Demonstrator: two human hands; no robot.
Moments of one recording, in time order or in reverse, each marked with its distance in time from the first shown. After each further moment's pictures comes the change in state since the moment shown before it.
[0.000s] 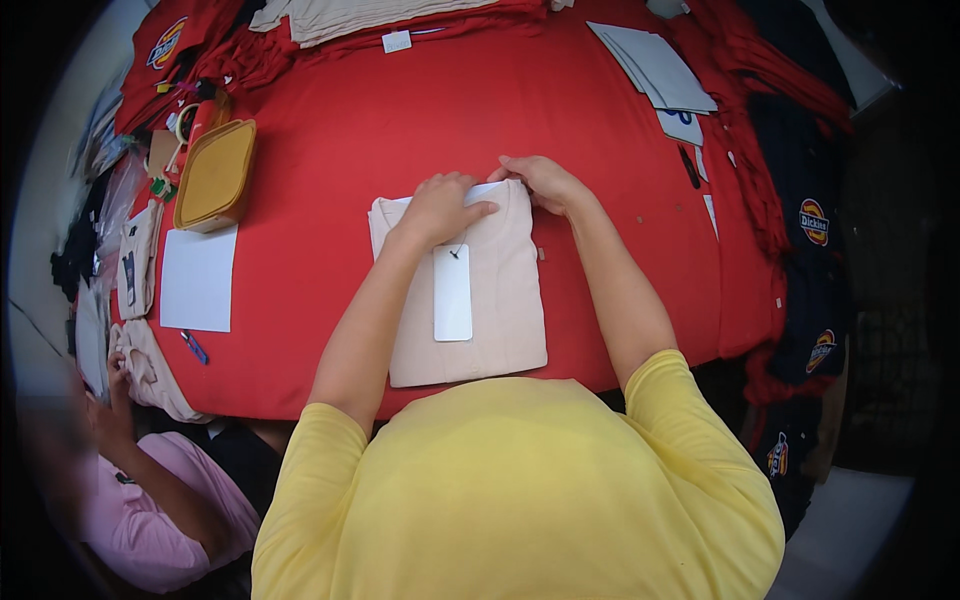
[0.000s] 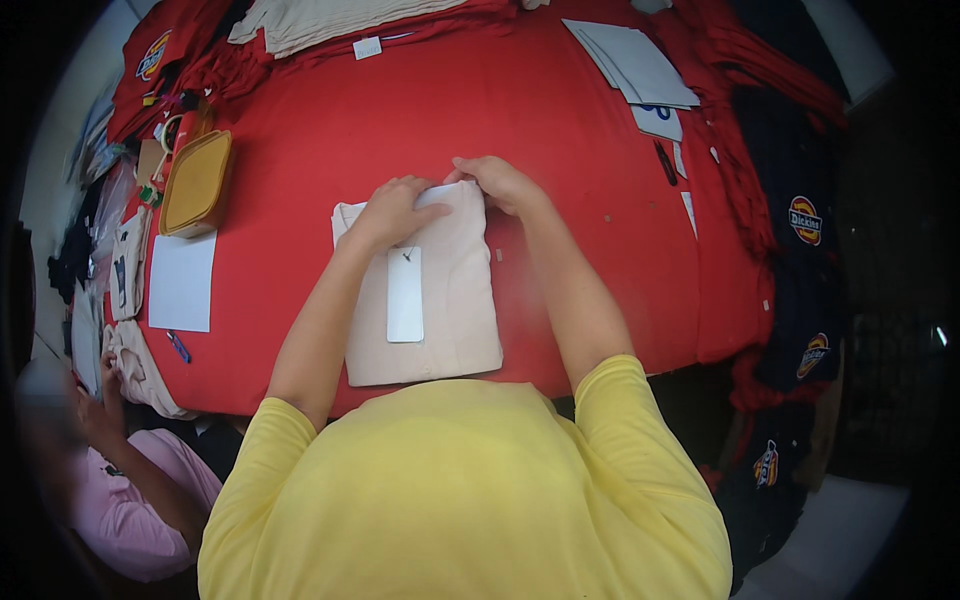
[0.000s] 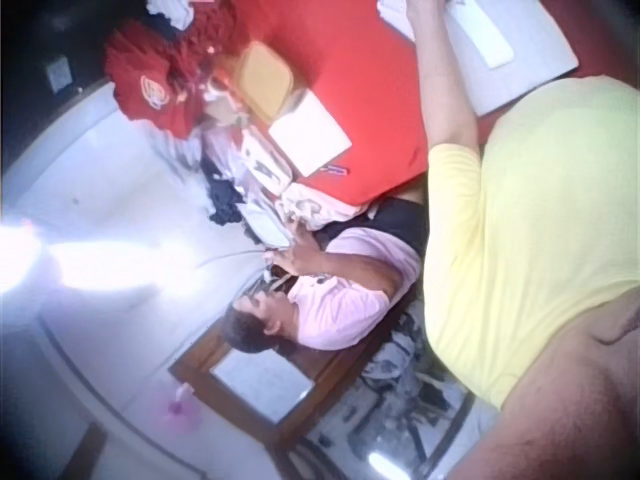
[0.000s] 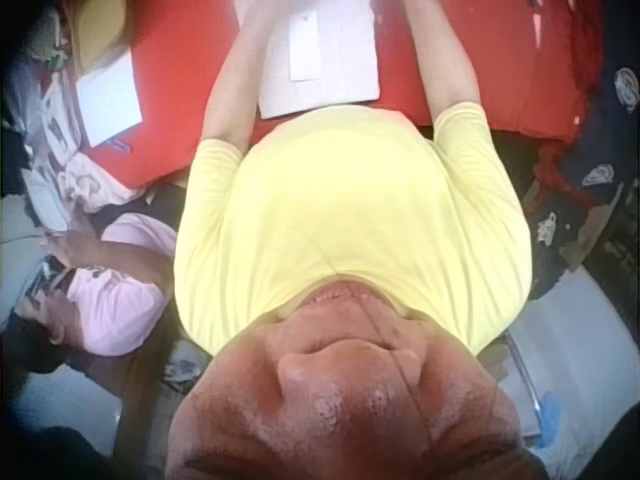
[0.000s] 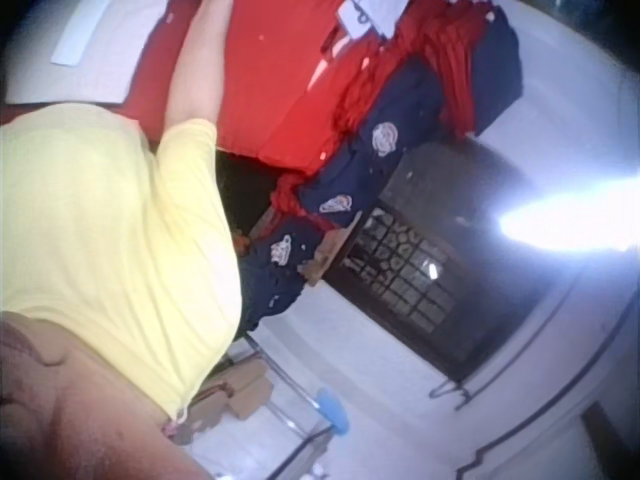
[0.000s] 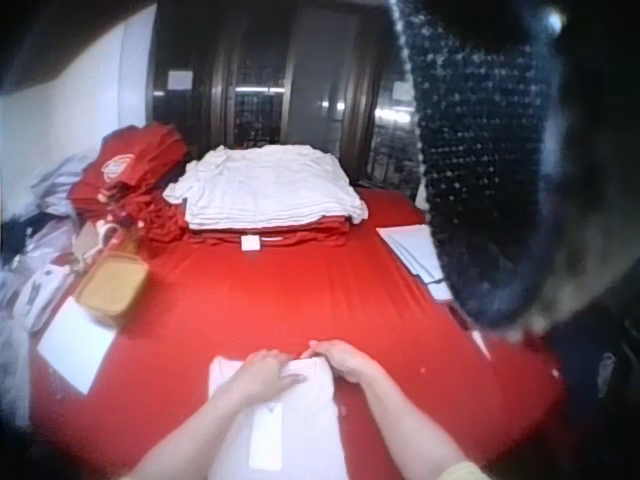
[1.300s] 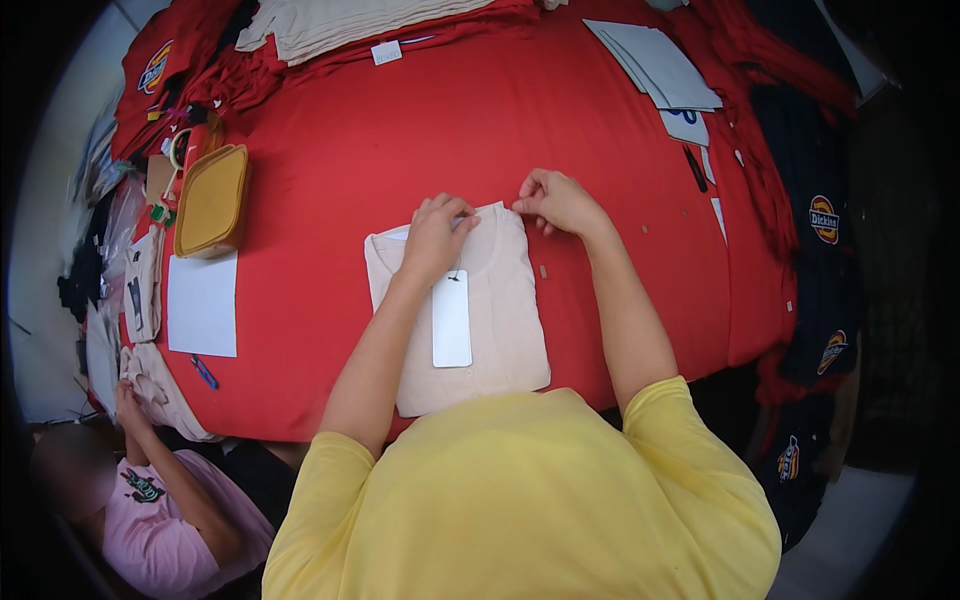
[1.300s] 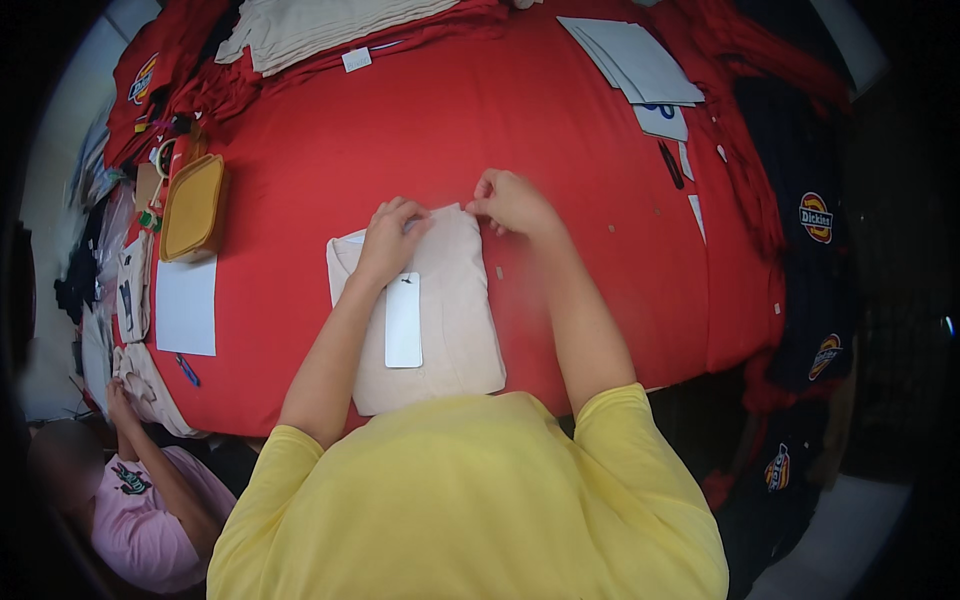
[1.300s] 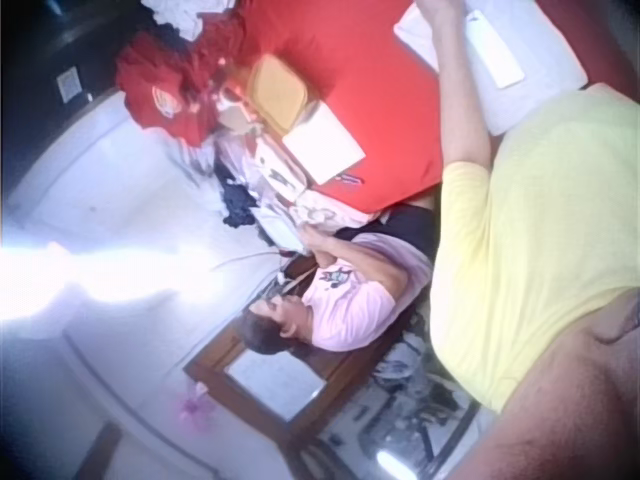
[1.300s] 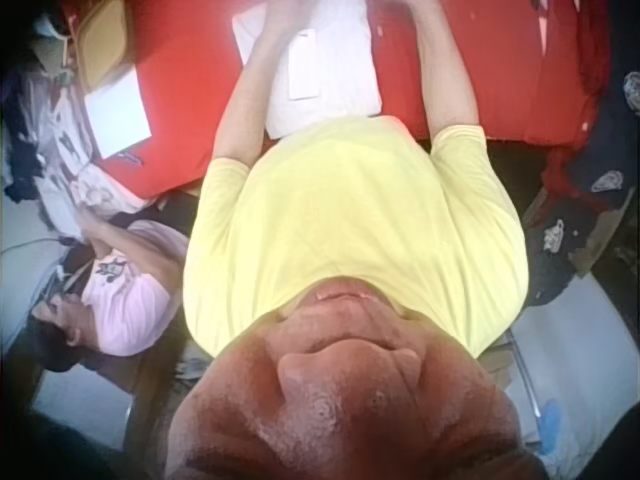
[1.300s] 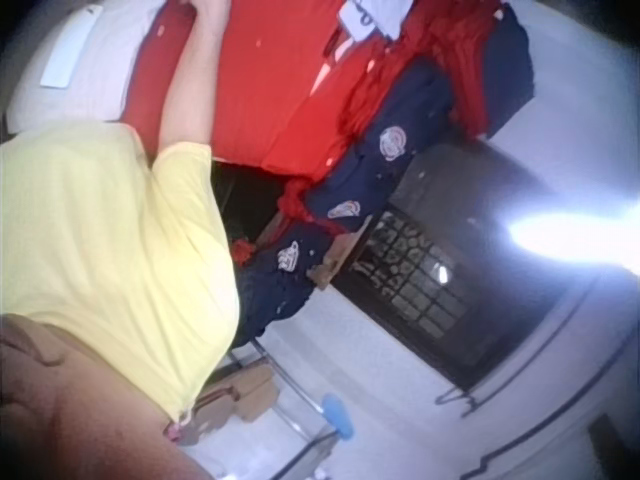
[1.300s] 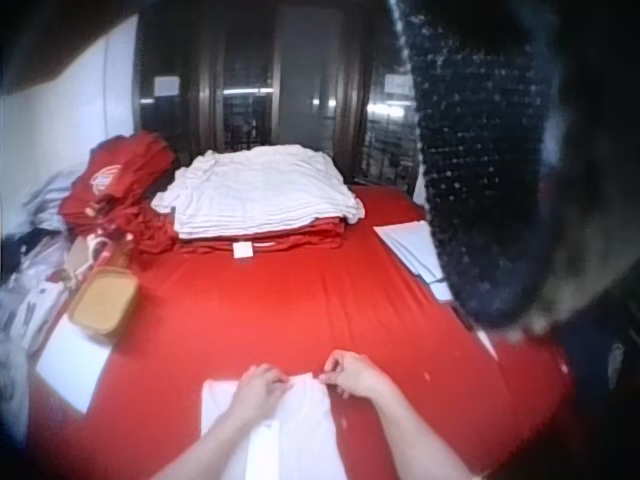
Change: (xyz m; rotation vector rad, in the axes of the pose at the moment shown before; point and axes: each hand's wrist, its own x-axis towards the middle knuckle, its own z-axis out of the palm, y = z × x) left_hand 0.000 -0.021 0.033 -0.158 0.246 0.035; right_hand -0.031 -0.009 -0.009 -0.429 0.193 -0.028
